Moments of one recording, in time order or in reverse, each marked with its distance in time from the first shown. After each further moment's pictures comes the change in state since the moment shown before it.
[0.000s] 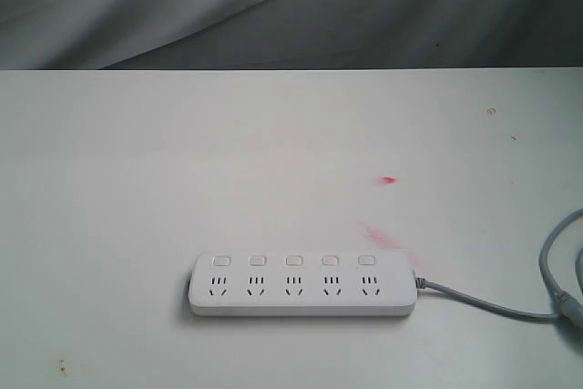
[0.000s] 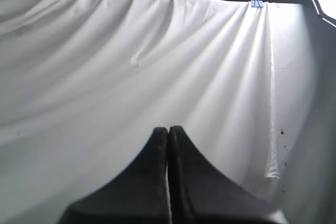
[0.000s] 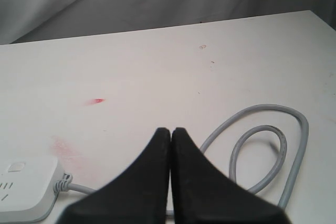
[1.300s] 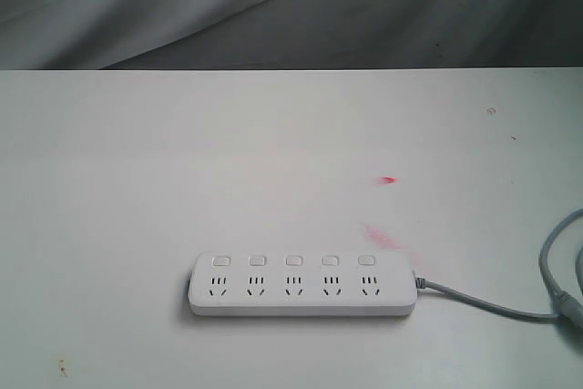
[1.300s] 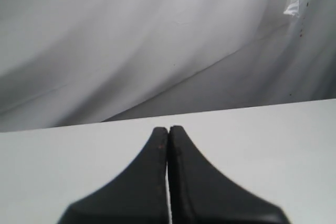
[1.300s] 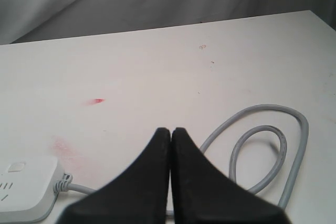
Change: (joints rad) left arm 0.000 -0.300 0.733 0.078 -0.058 -0.017; right arm 0.000 0.000 0.000 0.000 0.000 0.000
